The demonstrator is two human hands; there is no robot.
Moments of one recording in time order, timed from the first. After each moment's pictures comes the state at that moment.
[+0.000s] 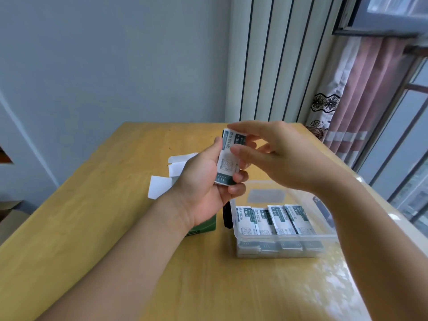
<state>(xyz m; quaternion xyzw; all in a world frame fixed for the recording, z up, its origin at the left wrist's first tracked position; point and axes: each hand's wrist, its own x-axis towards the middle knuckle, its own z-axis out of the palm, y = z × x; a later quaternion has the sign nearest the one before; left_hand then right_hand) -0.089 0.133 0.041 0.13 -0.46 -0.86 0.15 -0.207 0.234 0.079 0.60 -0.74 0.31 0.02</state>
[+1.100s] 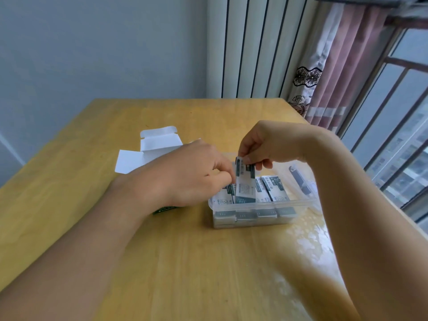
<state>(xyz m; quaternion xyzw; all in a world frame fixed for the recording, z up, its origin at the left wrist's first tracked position) -0.080 0.141 0.034 0.07 -0.97 -0.22 0.06 -0.267 0.243 0.047 0.49 -0.82 0.15 -0.24</state>
